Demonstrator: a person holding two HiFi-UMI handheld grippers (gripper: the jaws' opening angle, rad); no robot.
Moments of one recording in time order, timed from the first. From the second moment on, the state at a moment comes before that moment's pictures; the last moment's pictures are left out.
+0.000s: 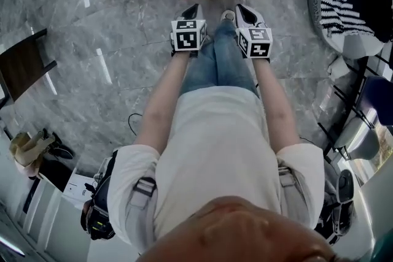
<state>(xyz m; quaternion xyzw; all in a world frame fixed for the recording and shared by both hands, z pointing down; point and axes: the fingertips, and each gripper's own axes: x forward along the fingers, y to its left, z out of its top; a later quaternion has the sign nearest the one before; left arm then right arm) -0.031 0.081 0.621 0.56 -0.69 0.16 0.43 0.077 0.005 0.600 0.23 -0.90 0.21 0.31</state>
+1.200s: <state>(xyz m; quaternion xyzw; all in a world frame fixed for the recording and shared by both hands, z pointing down) 0.003 0.116 0.408 0.63 -0.70 0.12 0.31 0.070 0.068 0.379 0.19 -0.96 0.16 0.15</state>
